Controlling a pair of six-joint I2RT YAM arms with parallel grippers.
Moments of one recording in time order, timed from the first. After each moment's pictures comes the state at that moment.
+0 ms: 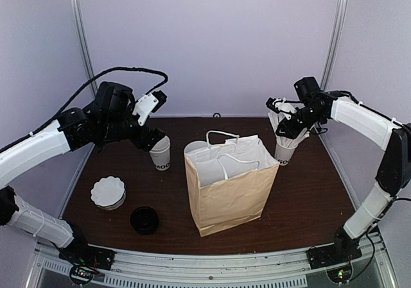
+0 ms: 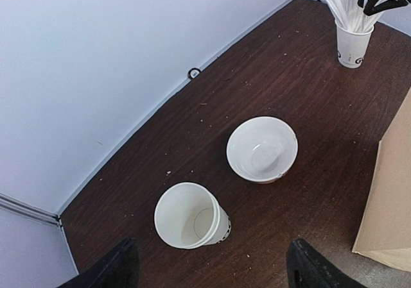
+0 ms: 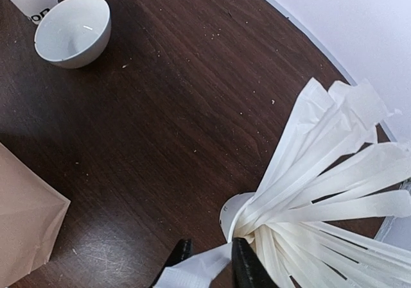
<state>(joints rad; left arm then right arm) -0.77 1.27 1.23 -0.52 -0.22 0.24 0.30 1.61 1.44 -0.75 -0.18 -0.47</state>
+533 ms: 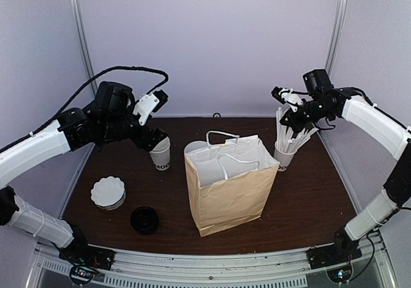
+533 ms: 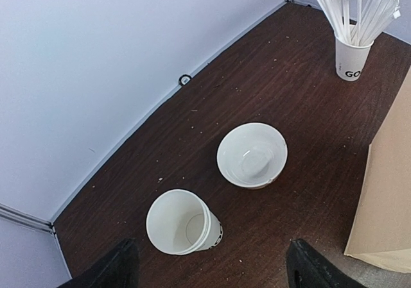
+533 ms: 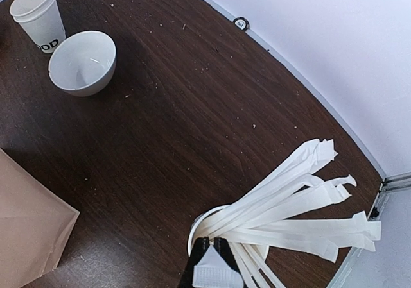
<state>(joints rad) -0.77 1.27 1.23 -0.50 -0.18 0.24 0.31 1.50 1.44 -0.73 -0.18 -0.46</state>
